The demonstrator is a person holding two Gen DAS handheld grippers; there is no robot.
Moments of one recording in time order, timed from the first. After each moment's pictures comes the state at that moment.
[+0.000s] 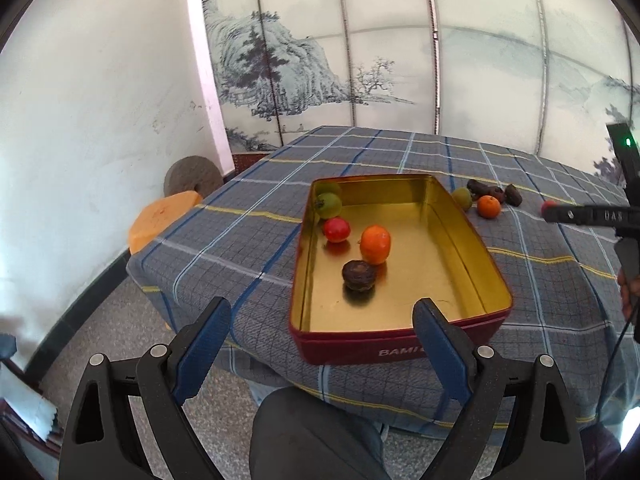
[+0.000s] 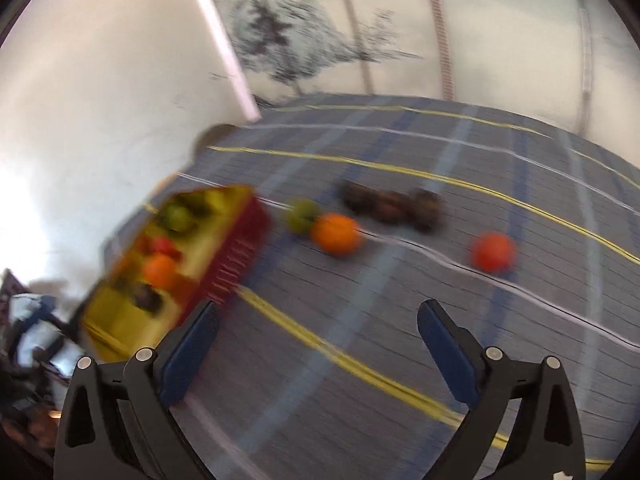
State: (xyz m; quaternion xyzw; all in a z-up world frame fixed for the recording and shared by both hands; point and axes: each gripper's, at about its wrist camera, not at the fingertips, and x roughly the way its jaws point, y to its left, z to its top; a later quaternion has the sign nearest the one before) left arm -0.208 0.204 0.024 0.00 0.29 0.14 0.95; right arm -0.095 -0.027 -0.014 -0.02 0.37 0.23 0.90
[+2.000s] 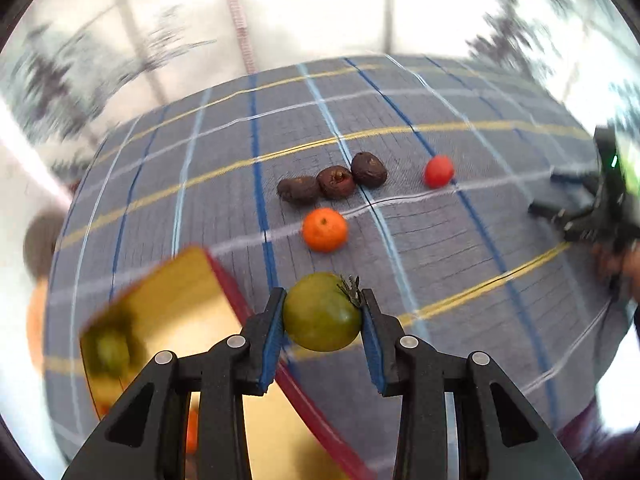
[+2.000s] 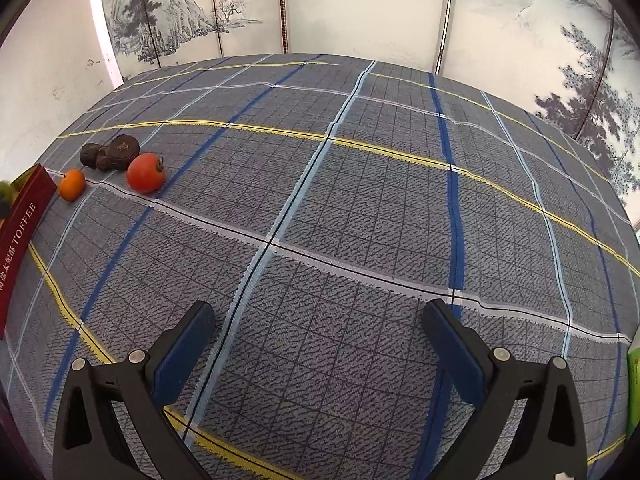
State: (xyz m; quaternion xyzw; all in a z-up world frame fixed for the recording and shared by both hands) left arm 0.000 0.089 0.047 0.10 0.45 -0.13 0.88; right arm -0.073 -0.206 -0.059 -0.04 0.42 0.05 0.91
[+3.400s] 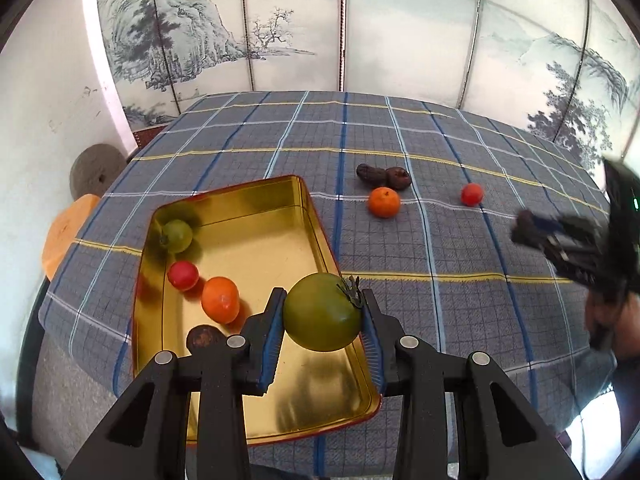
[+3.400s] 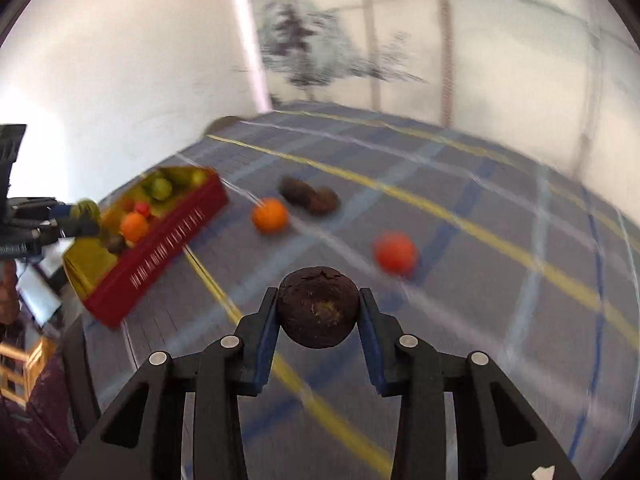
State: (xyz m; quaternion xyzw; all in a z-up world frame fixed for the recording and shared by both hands) left arm -0.093 0.136 0.054 0.00 0.40 -0.01 0.92; right arm -0.105 -0.103 -0.023 -0.07 0.33 0.28 0.90
